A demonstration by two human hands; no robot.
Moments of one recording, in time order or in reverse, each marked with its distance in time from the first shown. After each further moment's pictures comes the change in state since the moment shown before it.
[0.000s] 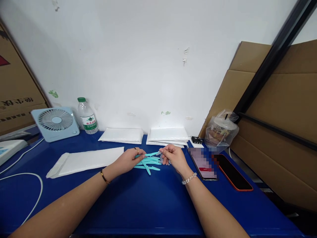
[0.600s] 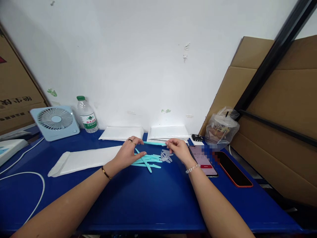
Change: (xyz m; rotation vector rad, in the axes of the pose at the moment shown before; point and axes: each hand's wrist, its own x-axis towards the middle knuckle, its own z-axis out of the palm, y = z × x) left_hand 0.004 -0.010 -0.001 0.127 0.261 0.057; right_hand 0.022 0.002 -0.027 -0.283 0.075 -0.035
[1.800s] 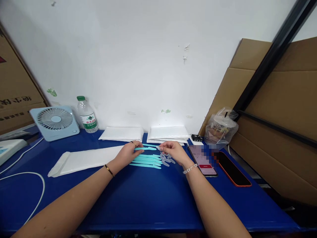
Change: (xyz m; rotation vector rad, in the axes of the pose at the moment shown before) left_hand 0.005 -0.026 0.015 -0.050 -0.059 -0.066; right_hand -0.006 -0.013 0.015 0.129 -0.187 0.079
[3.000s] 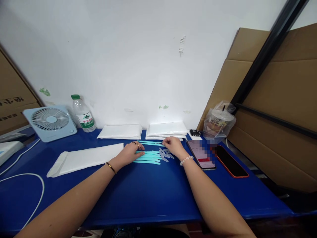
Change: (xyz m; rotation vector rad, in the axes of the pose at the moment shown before) left_hand 0.001 0.003 0.007 0.115 -0.214 -0.043; right_hand 0.022 0.036 -0.018 -0.581 0.174 -0.079
